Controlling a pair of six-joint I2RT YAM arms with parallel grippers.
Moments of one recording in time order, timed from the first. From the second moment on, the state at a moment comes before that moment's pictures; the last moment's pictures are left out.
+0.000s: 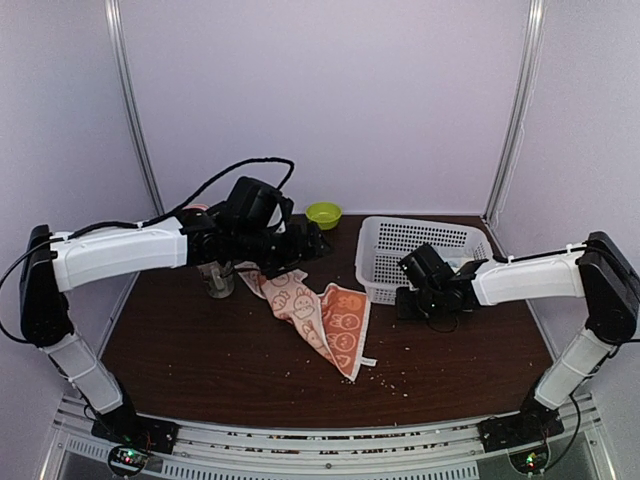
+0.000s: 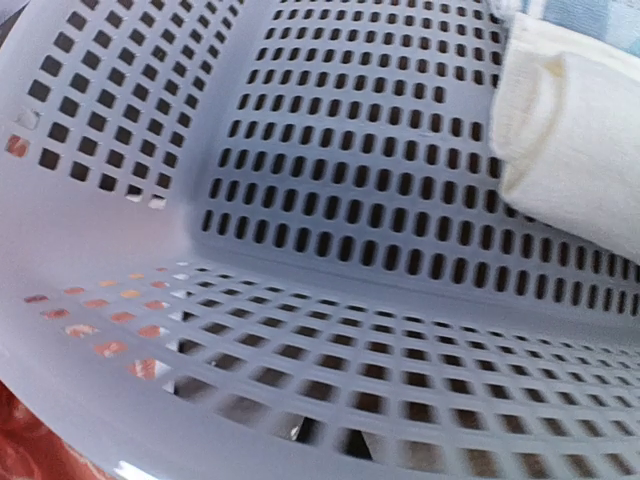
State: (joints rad) left arm -0.86 1.64 1.34 -0.33 0.05 -0.87; right arm 0.72 1.60 0.88 -0.26 0.25 0.67
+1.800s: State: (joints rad) left arm -0.76 1.33 1.02 -0.63 -0.34 -0.72; right arm 0.89 1.45 1.00 -0.44 0.19 0.59
